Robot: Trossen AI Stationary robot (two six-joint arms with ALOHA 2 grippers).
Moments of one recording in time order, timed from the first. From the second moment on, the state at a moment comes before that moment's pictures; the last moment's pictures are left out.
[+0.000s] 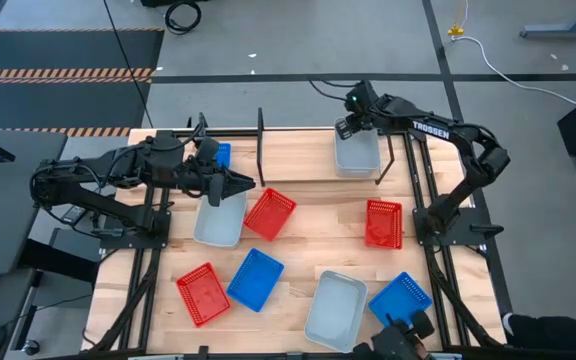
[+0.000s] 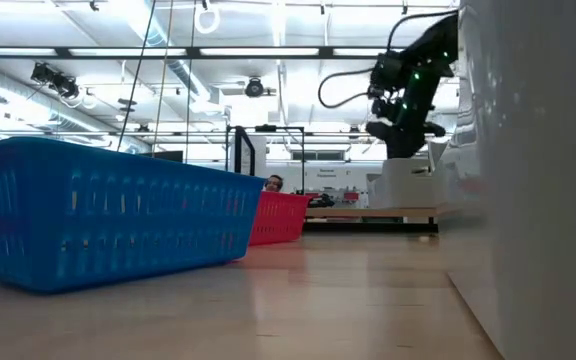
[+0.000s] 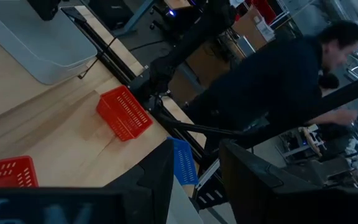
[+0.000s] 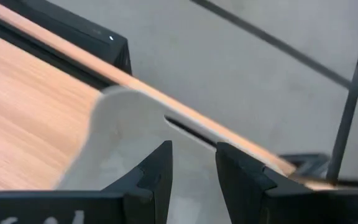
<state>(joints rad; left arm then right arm) -0.05 1.11 1.34 -0.49 -0.10 -0.88 -0.80 1.57 1.22 -0.60 0.28 0.17</state>
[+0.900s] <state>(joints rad) -0.07 1.42 1.34 -0.97 0.02 -0.09 -0.43 1.53 1.59 -1.20 -0.12 0.35</state>
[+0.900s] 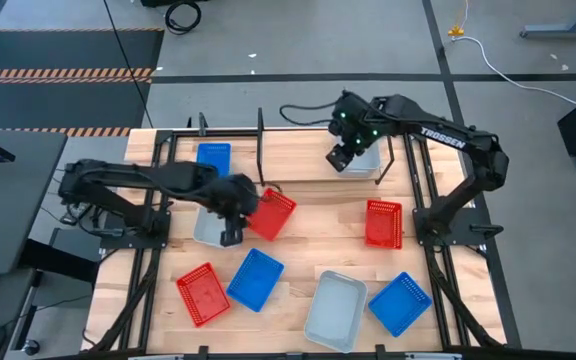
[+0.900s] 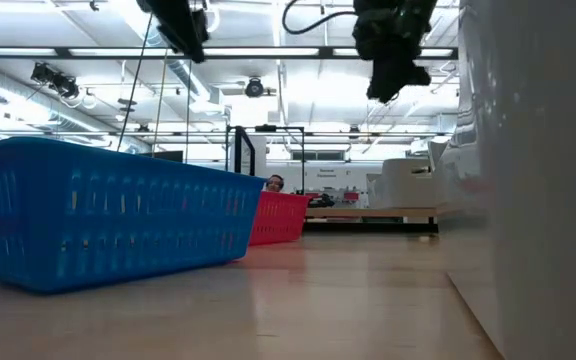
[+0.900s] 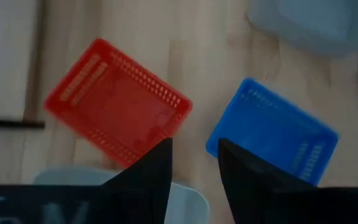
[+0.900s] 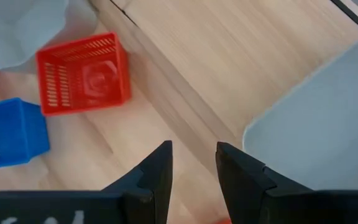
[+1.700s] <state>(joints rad) -0.06 1.84 1.33 -0.93 0.03 0.38 -0.05 1.22 1.59 -1.27 0.14 0.89</state>
